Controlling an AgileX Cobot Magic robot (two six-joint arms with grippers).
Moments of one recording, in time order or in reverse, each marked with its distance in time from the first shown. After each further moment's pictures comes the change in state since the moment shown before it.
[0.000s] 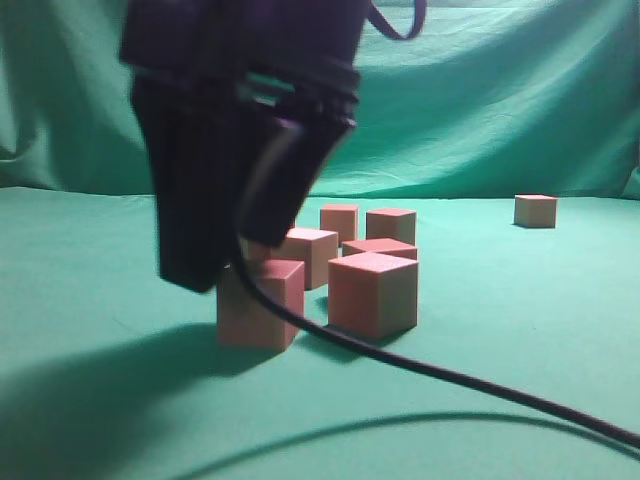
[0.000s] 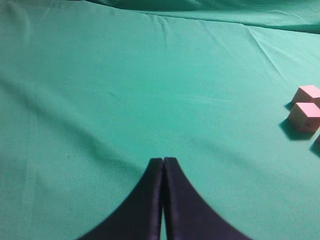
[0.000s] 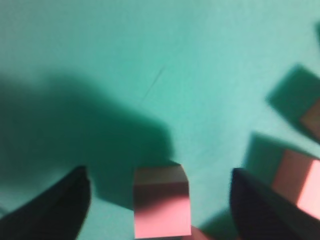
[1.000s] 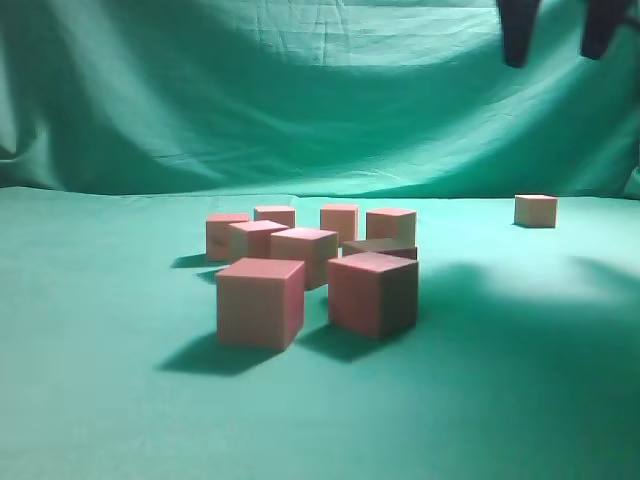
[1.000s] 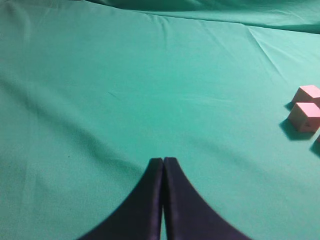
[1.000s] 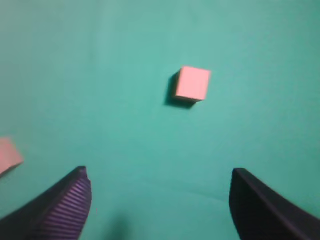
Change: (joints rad) left arm 0.000 0.000 0.000 0.000 0.000 0.000; right arm -0.652 0.011 -0.495 -0.244 0.372 0.511
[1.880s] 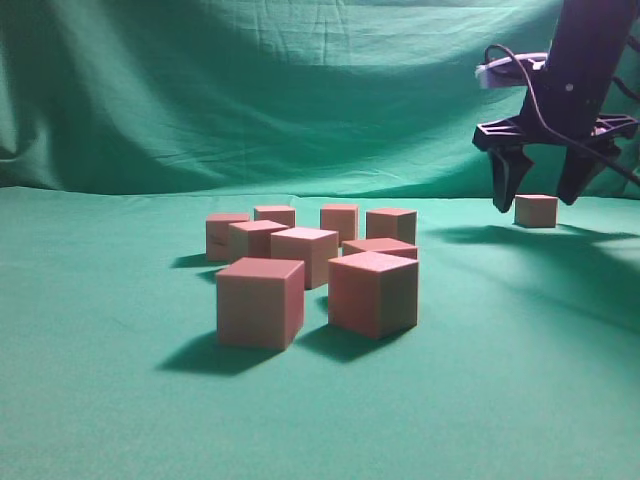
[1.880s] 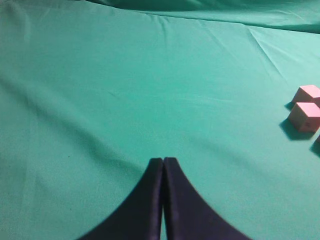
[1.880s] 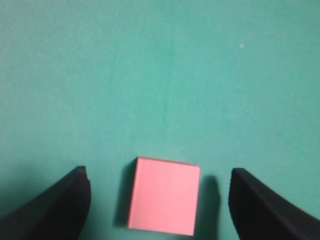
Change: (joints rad) left arm 0.000 0.000 0.000 0.000 0.000 0.000; right arm -0.134 0.338 -0.002 0.096 -0.432 -0.115
